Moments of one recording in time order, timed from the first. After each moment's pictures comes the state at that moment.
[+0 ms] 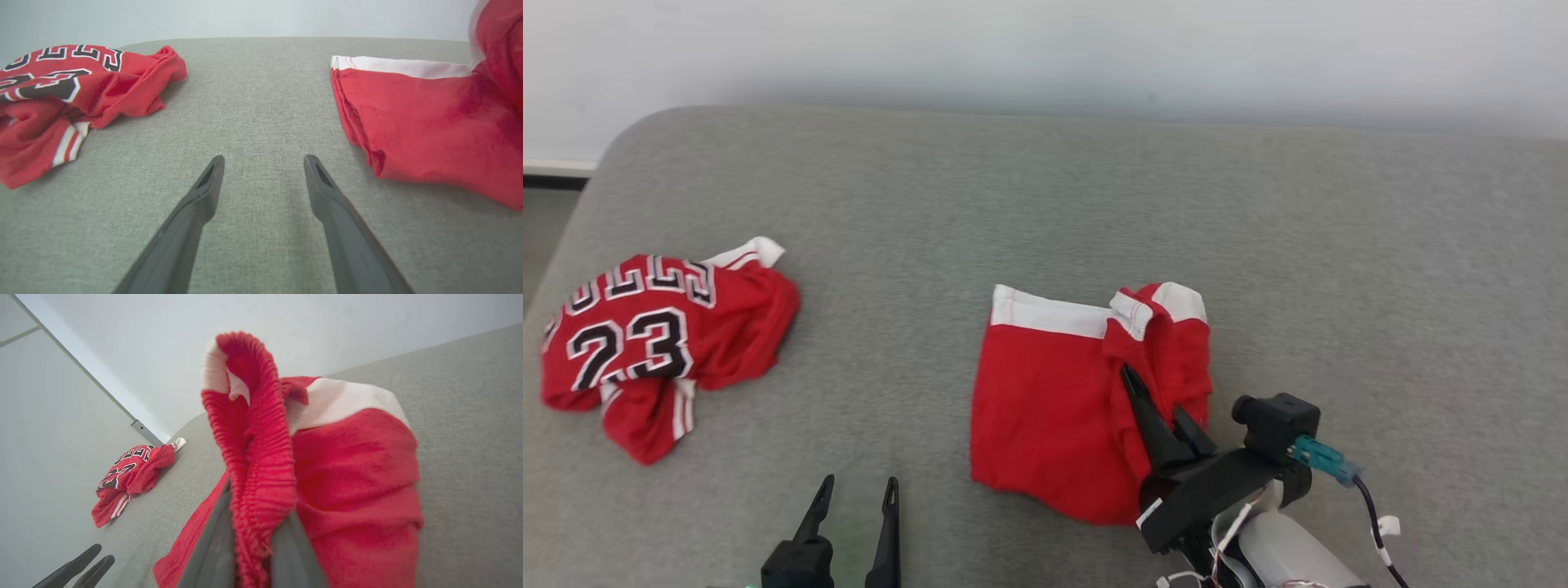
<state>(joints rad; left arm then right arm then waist) -0.09 0.05 -0.11 0.38 -0.09 -0.04 -0.26 -0.38 -0.11 0.48 0.50 0.63 0.13 -0.26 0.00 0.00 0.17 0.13</state>
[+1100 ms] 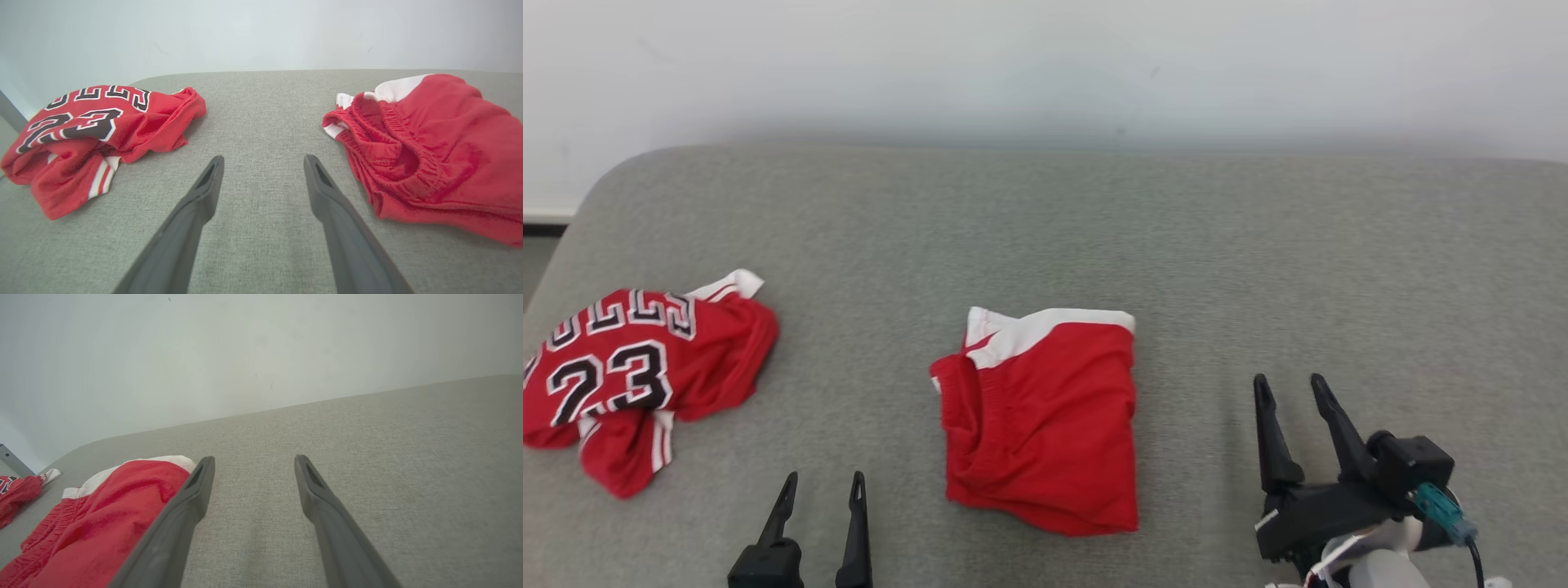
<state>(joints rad) -0.06 0.05 -0.05 0.32 -0.06 -0.03 -0.26 -0.22 -0.06 0.03 0.42 0.24 0.13 -0.26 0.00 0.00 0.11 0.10</state>
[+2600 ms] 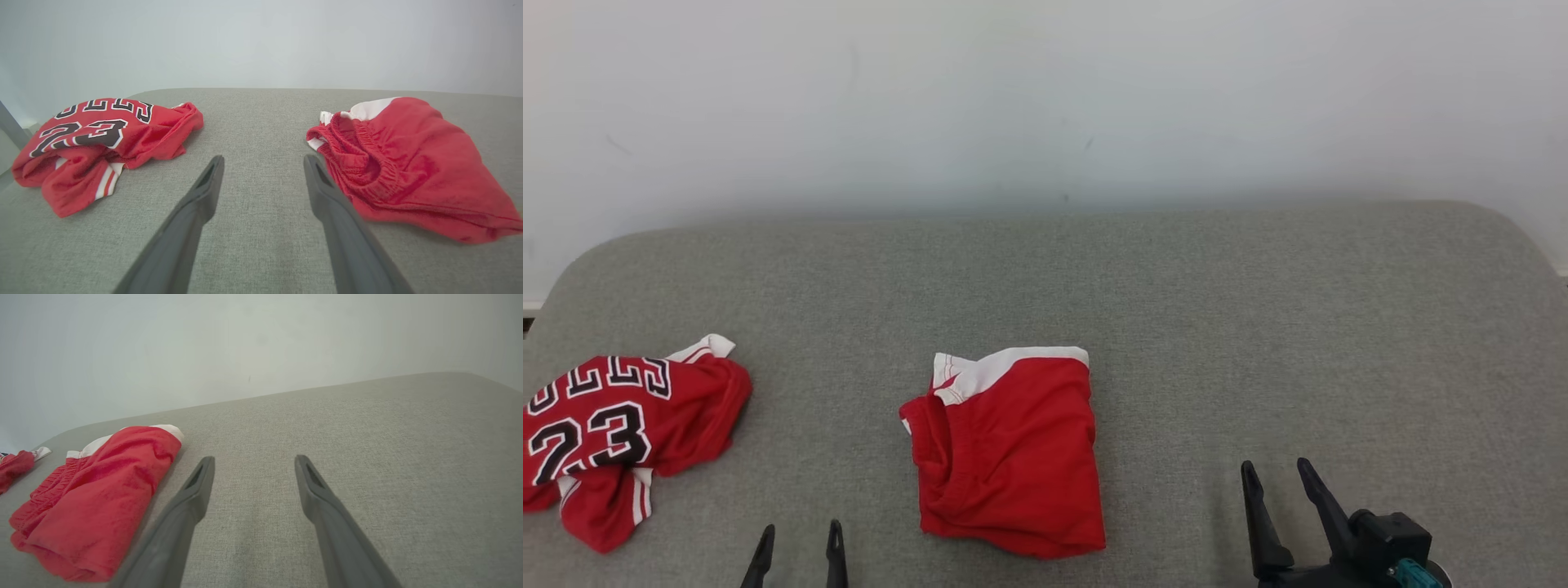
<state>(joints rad) 0.06 0.05 0.00 0.27 -0.09 -0.03 -0.26 -0.05 -0.05 0.04 0.39 0.19 0.13 -0.26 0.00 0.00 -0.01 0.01</state>
